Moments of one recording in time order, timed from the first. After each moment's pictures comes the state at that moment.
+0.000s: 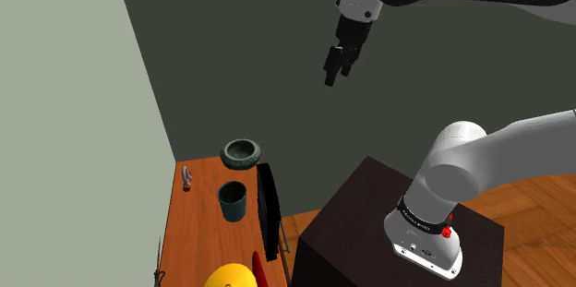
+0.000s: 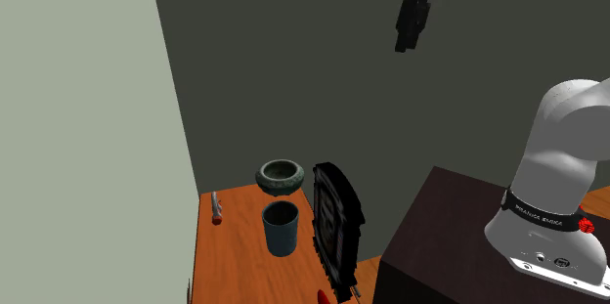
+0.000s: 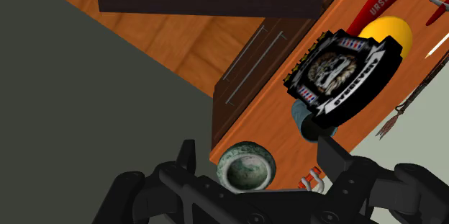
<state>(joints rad) 0.01 -0.80 0.07 -2.39 0.07 1.70 0.00</state>
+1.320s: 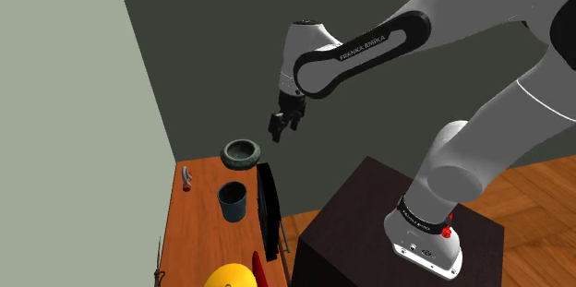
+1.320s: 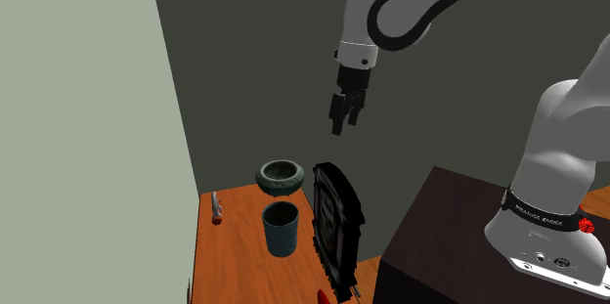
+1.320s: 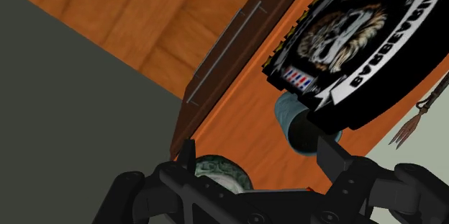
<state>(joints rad) 0.06 -0.32 0.21 -2.53 0.16 2.30 0.10</state>
